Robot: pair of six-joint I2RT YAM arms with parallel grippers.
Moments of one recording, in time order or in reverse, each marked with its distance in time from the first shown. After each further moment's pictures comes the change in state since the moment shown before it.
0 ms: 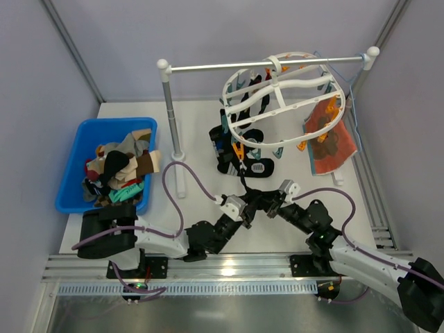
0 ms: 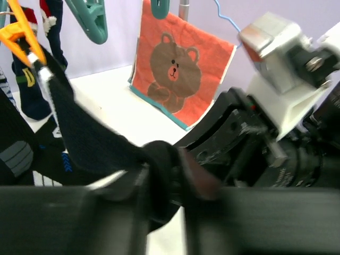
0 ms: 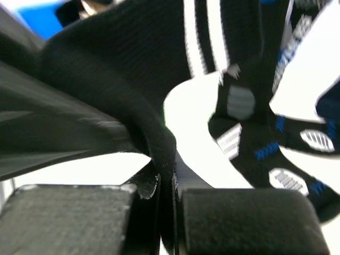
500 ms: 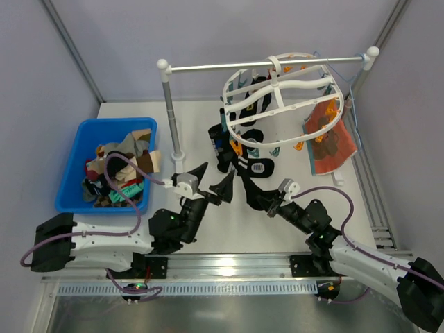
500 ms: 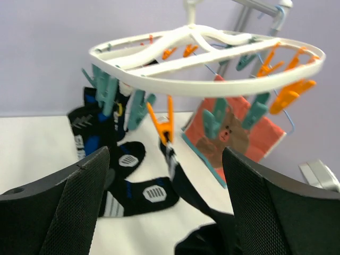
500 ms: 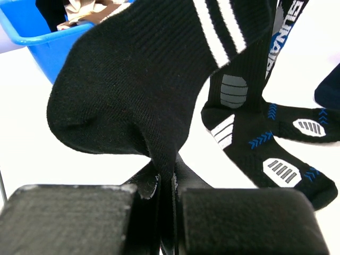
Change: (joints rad) left arm 0.055 -0.410 -0.048 -0.126 -0.189 0.072; right arm 0.000 0.018 0.000 -0.023 0.053 0.000
